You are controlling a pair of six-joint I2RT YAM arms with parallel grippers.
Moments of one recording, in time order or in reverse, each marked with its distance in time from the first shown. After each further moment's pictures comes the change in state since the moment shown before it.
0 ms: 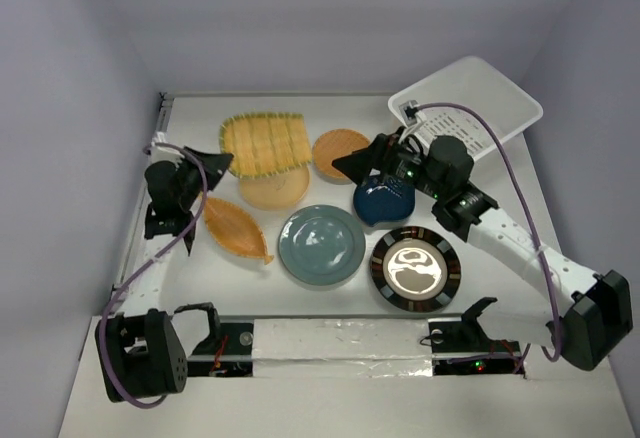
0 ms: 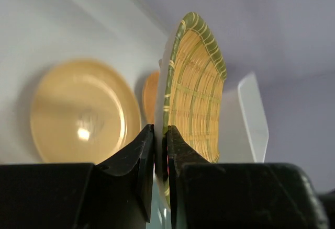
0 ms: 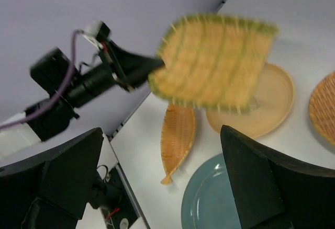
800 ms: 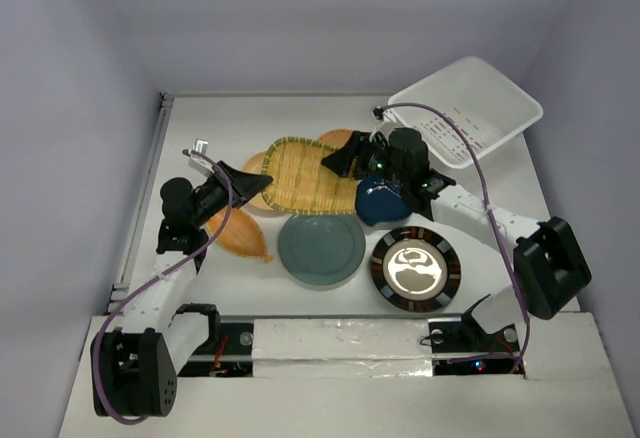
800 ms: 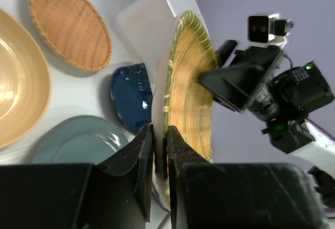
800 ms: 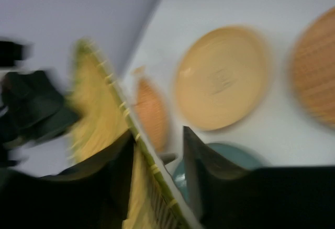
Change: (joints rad) left arm -0.167 -0.098 -0.158 0.161 0.366 -0.072; right arm 0.010 0.323 0.086 0.046 0.054 0.034
